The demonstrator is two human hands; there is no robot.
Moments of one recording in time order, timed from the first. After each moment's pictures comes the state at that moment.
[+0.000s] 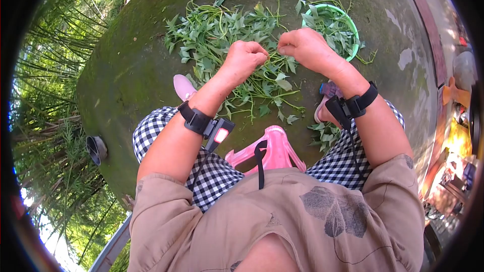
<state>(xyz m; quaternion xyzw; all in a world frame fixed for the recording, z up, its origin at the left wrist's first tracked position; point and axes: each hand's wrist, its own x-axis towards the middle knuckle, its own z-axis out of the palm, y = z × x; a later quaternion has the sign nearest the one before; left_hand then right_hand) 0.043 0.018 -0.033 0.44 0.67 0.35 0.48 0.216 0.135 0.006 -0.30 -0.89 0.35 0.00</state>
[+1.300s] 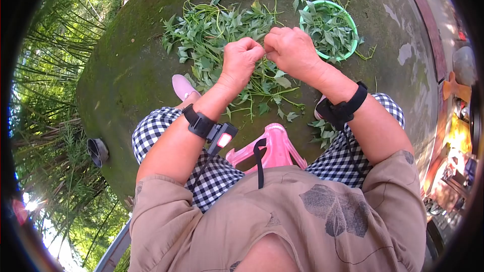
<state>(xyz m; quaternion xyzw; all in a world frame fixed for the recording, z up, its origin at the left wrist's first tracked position) 0.060 0.014 -0.032 0.34 0.68 0.48 0.44 0.203 0.104 -0.007 -0.23 -0.94 0.20 0.17</state>
